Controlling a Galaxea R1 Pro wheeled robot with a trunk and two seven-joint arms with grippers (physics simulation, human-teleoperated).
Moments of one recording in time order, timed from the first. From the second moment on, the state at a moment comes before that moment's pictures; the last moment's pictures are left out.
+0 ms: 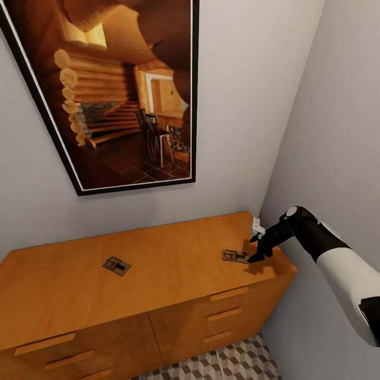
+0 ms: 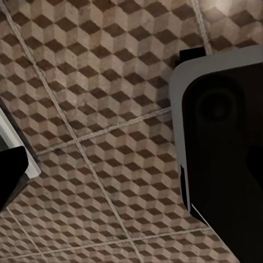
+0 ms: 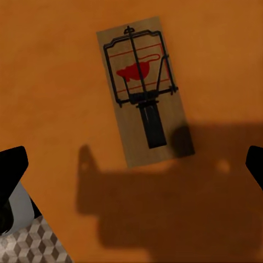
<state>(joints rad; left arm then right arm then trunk) -0.25 0.07 -0.29 0.08 0.11 -0.08 0.11 -1.10 -0.28 0.28 -0.68 0.61 0.31 1.40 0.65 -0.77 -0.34</state>
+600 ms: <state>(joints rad) -0.24 0.07 -0.29 0.08 0.11 -0.05 0.11 -1.10 -0.28 0.28 -0.69 0.61 0.31 1.40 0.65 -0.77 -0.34</state>
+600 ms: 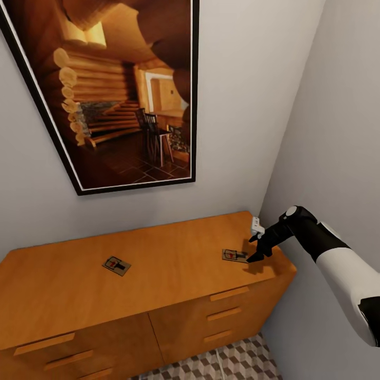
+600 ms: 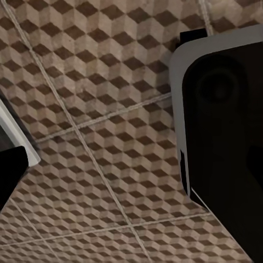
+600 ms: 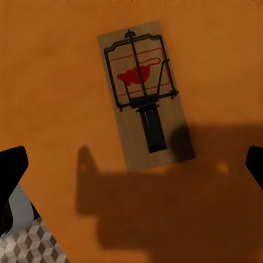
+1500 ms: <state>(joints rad) -0.24 0.06 -0.29 0.08 0.11 -0.04 0.11 -1.10 -0.28 0.28 -0.69 0.61 0.31 1.40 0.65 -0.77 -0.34</state>
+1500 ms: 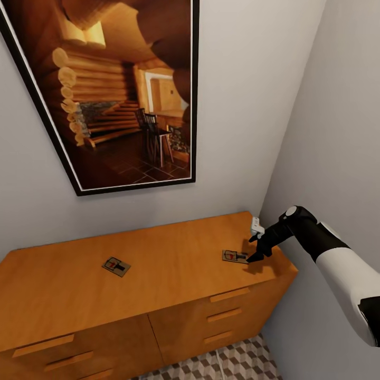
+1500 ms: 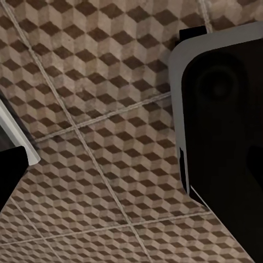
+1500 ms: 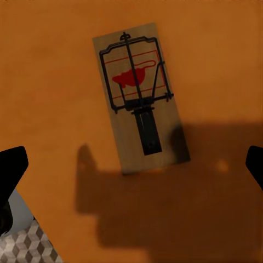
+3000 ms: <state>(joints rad) -0.24 0.05 -0.29 0.08 0.11 -0.04 0.11 -1.10 -0.28 0.28 -0.69 0.61 0.31 1.40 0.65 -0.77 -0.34</state>
